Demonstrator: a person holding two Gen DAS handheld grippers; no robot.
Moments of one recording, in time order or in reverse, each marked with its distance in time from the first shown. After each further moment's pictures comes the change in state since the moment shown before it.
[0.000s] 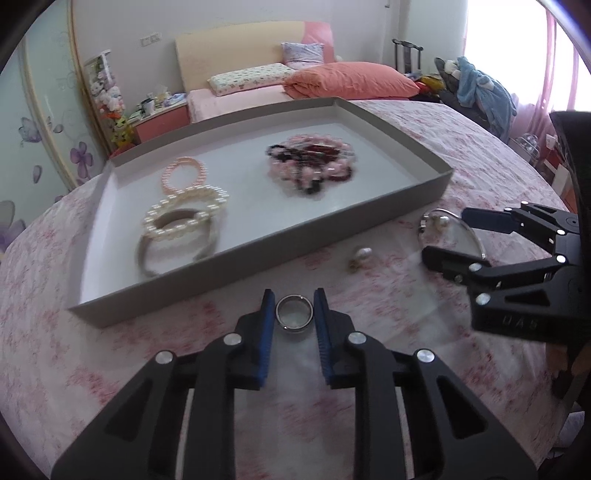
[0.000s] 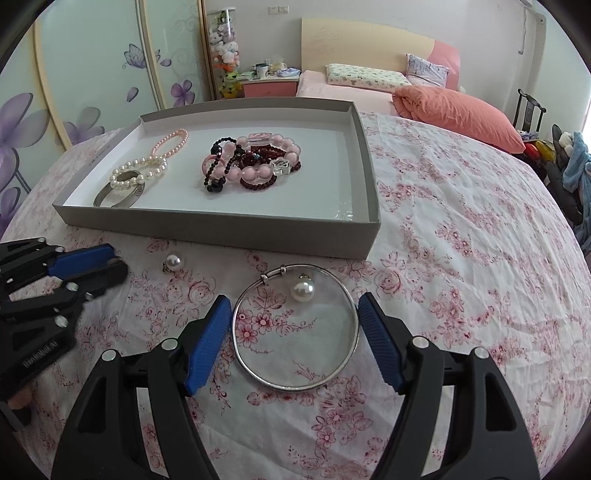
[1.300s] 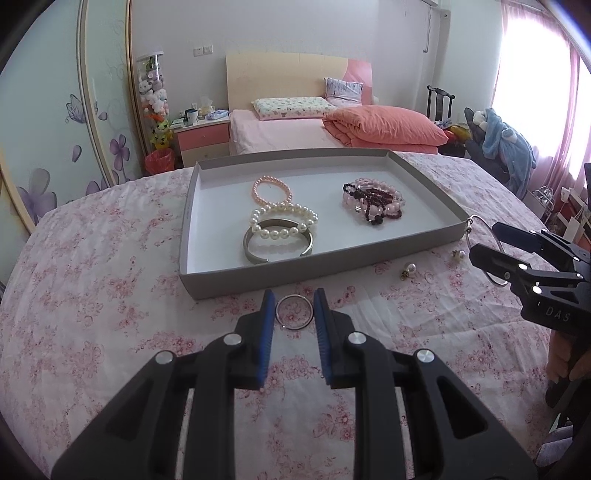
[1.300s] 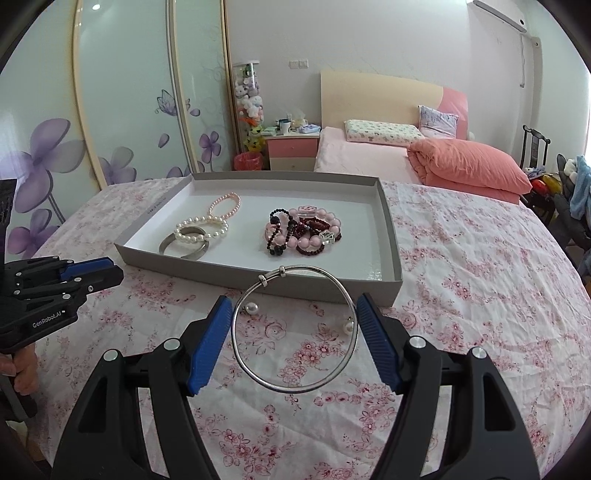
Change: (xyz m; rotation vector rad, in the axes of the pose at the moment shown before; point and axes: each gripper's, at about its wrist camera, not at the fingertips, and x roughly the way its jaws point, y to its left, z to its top) left arm -0.069 0.052 -0.027 -0.143 -0.137 0.052; right arm -0.060 0.027 0.003 -0.020 -0.235 0.078
